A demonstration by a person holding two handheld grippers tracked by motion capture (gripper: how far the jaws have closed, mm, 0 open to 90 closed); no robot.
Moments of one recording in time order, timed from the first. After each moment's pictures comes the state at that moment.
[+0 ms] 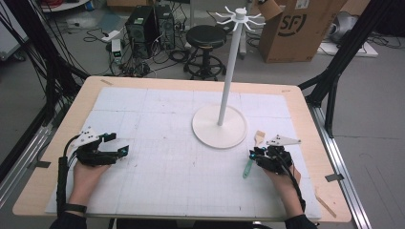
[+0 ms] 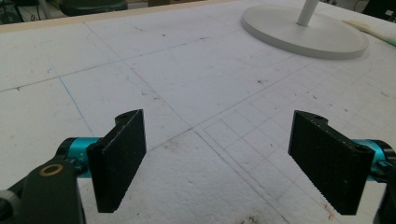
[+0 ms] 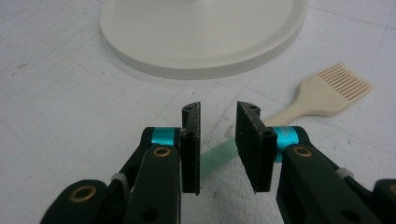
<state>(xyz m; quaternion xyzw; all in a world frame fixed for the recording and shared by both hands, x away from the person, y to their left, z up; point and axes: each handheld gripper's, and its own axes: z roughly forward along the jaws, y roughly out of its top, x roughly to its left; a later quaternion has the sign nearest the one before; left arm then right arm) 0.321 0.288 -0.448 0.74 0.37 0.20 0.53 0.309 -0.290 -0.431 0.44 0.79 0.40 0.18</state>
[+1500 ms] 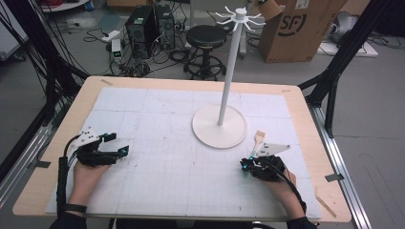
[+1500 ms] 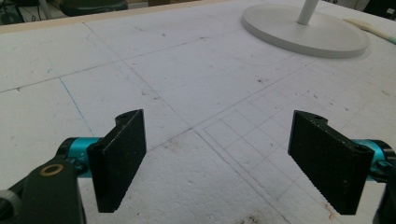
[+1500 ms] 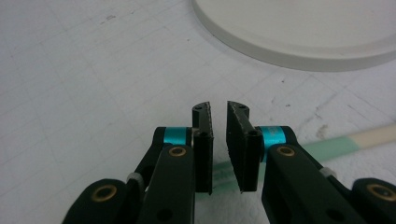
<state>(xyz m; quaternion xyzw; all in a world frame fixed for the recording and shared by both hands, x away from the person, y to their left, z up) 0.320 0.287 -0.448 0.74 0.37 0.20 0.53 0.294 -0.269 -0.437 0.32 0.85 0.40 0.12</state>
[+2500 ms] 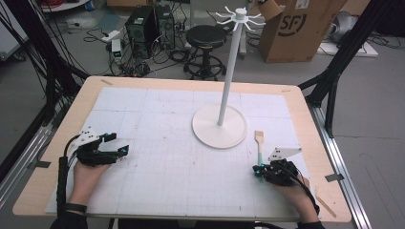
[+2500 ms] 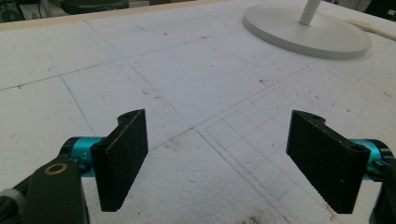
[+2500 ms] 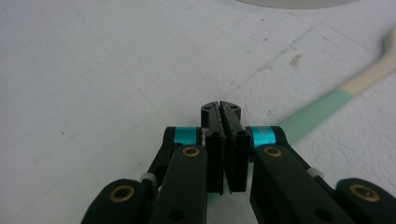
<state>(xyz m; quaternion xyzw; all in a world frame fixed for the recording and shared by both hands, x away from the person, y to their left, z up) 0.321 0.288 -0.448 0.74 0.37 0.20 0.52 0.284 -0.309 -0.440 0.34 0.86 0.37 0.10</state>
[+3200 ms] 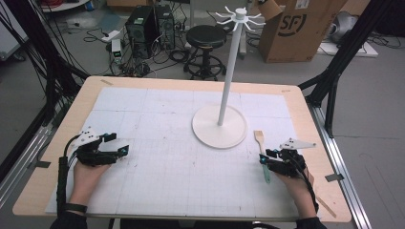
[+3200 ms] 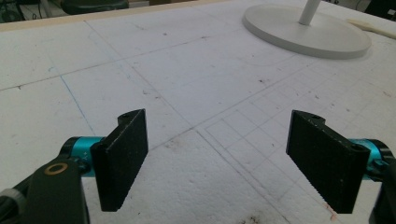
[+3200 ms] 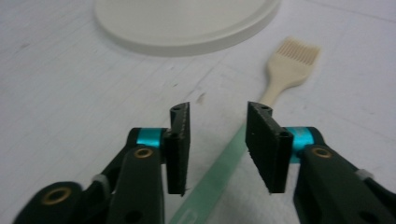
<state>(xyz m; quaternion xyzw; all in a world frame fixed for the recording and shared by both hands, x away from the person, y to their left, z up) 0.321 0.288 -0.448 0.74 0.37 0.20 0.52 0.301 -0.326 -0.429 0.44 0.78 0.40 0.18</state>
